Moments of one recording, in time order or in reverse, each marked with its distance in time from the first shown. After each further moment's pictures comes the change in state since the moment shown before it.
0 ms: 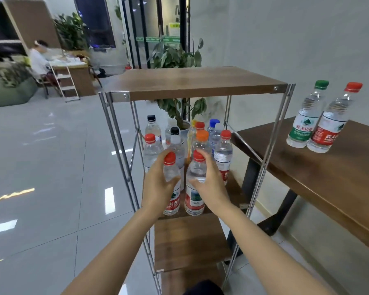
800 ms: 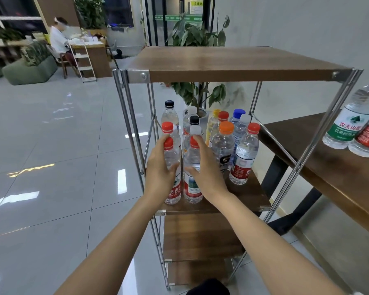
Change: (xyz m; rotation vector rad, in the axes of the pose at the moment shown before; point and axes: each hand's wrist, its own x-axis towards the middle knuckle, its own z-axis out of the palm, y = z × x) left_hand 0.030 -0.048 -0.010 0.101 0.113 -0.100; right_hand 0.044 0.007 0.056 -0.153 -0.148 -0.081
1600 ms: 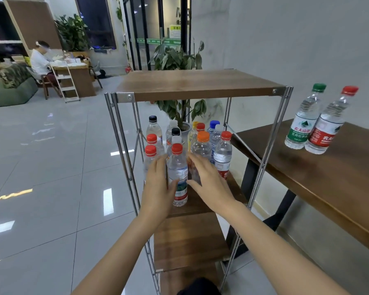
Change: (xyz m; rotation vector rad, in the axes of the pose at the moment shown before) left_hand -0.048 0.044 -0.007 0.121 -0.119 0.108; right_hand -0.049 -0.016 -0.060 -0.329 -0.053 -0.016
